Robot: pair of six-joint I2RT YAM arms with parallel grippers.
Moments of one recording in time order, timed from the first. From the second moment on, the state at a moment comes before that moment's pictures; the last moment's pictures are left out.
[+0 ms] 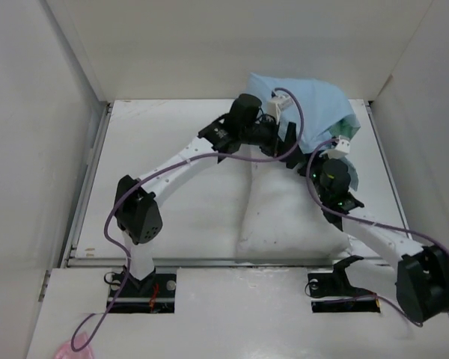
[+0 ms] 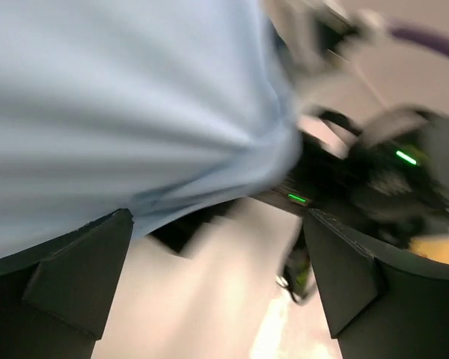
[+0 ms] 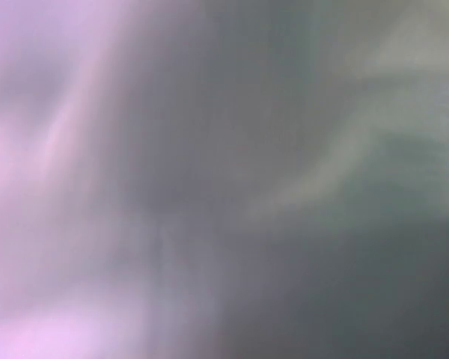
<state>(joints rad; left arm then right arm) -0.80 1.84 1.75 -0.30 0.63 -0.43 0.38 1.13 0.53 0.50 0.24 0.54</state>
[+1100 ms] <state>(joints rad) -0.44 1.86 1.40 -0.25 0.39 -0.52 0.66 1.04 1.10 -0.63 0.03 0.18</state>
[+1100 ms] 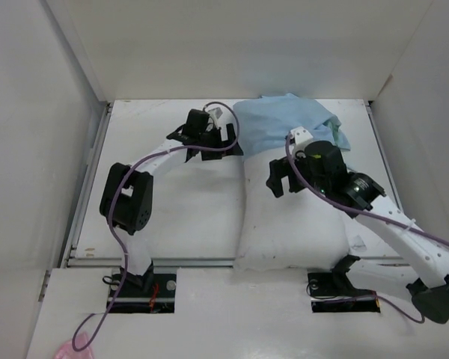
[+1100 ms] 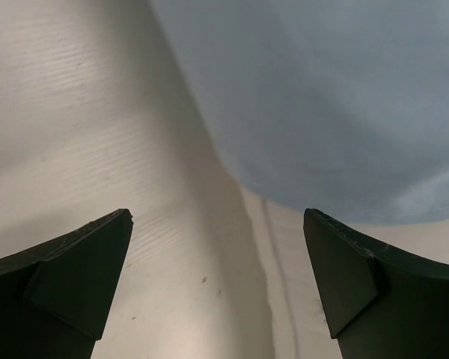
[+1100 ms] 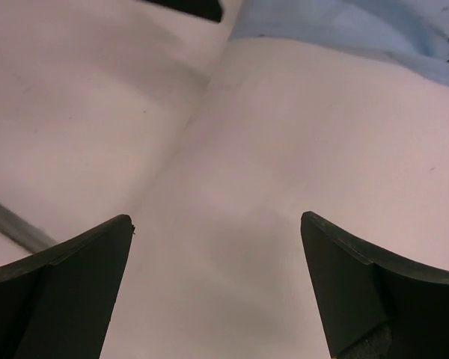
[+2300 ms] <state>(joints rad) -0.49 1.74 1.03 0.13 0.54 -0.48 0.57 1.33 1.49 -0.75 0.34 0.04</state>
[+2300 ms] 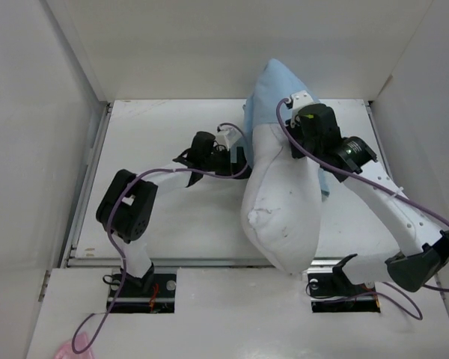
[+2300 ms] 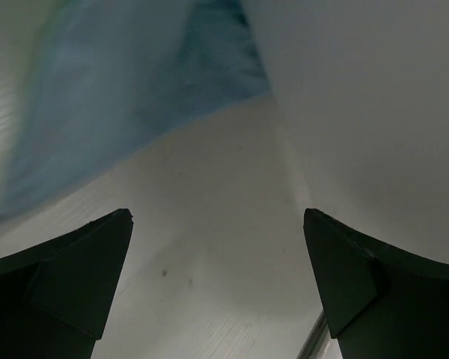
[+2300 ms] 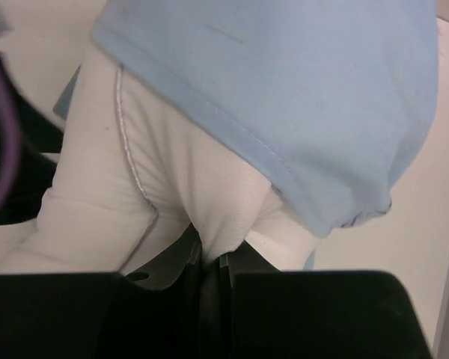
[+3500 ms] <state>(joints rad) -0.50 1.93 1.28 0.10 0.52 -0.28 0.47 1.28 1.29 -0.56 0.00 0.00</state>
